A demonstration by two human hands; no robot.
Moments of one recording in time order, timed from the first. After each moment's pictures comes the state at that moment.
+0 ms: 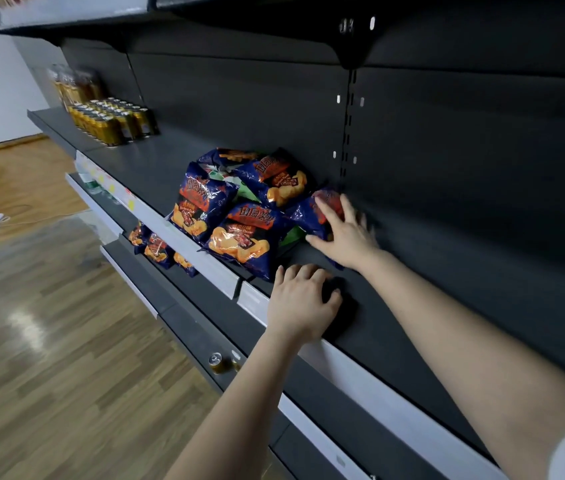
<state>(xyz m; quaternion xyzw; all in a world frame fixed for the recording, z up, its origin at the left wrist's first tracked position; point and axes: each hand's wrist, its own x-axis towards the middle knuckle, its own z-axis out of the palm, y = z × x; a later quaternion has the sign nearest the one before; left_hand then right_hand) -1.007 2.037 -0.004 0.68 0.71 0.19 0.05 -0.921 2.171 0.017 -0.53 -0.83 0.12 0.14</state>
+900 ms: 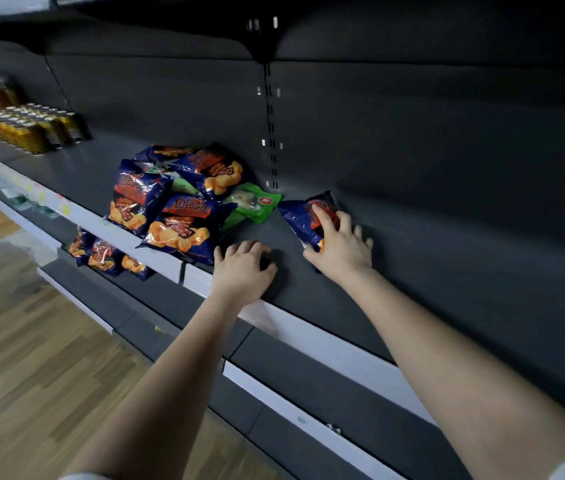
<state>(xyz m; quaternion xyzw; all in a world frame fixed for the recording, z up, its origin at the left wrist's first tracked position) -1.004 2.038 -0.002 0.68 0.72 0.13 0.05 -0.831 2.091 0.001 -0.65 -0.73 0.04 0.18</state>
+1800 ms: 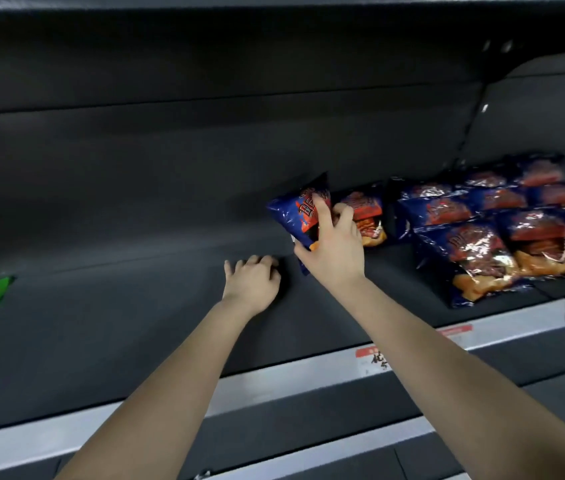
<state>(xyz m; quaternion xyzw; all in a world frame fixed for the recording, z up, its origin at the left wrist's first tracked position) -0.684 2.013 0.011 0.90 0.42 0.07 0.11 -0.559 1.935 0.037 -0.81 -0.46 -0.16 0.34</state>
